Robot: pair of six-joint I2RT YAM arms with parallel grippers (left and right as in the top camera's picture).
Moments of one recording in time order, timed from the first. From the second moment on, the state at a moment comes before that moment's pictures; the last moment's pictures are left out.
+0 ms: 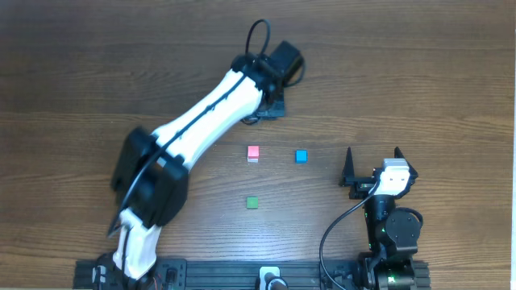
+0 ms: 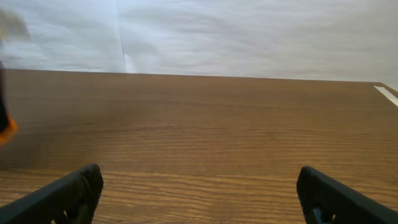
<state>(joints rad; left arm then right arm) -0.72 2.06 1.83 -1.11 -0.15 -0.74 0.04 0.02 0.01 -0.07 0.05 -0.03</state>
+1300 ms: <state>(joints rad) -0.80 1.90 1.45 -0.99 -0.16 -0.91 0.04 0.02 0.01 -0.07 0.05 -0.03</state>
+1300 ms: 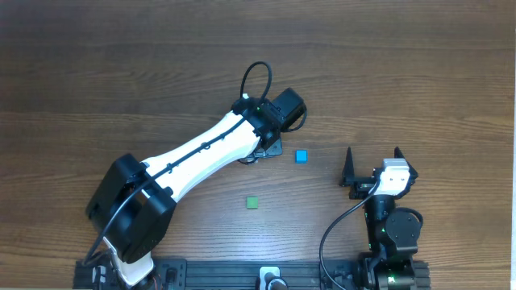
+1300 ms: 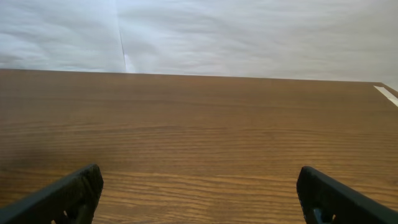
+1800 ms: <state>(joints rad) -0.80 1.91 1.45 -1.00 -0.16 -0.91 0.04 0.02 0.01 -0.07 0.05 -0.03</state>
